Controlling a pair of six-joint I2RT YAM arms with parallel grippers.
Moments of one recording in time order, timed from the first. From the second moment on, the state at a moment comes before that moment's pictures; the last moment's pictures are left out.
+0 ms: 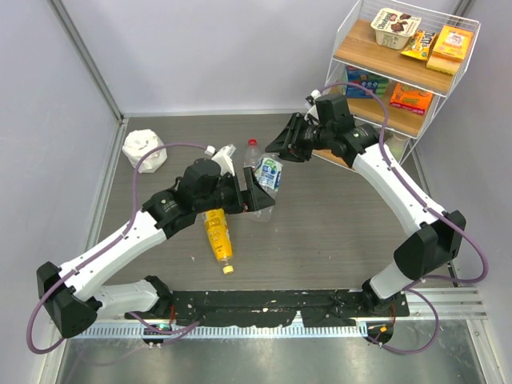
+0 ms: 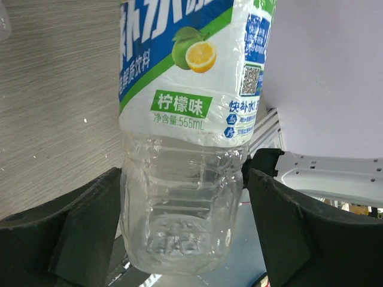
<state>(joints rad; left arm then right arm) -0.80 1.13 1.06 -0.41 0.18 -0.82 0.45 1.58 1.61 -0.65 -0.47 0.86</state>
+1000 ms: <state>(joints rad) -0.84 1.31 1.35 -0.49 0.16 -0.72 0.46 1.42 1.71 -0.80 -0.21 0.87</state>
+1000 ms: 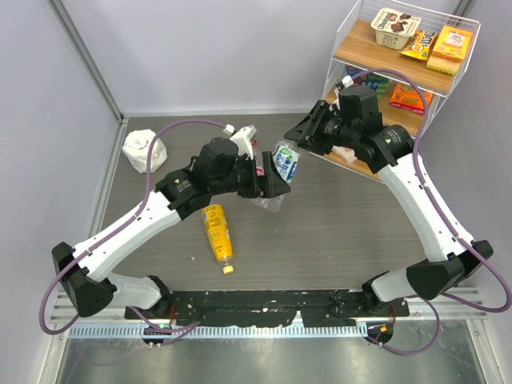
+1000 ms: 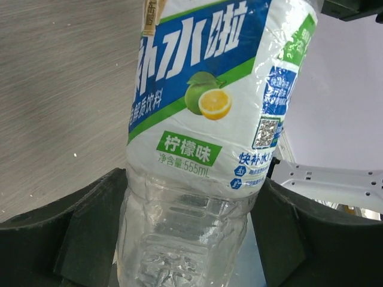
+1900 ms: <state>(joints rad) -0.87 1.20 1.32 -0.57 0.11 -0.61 0.46 1.49 1.95 -0.87 -0.22 0.80</state>
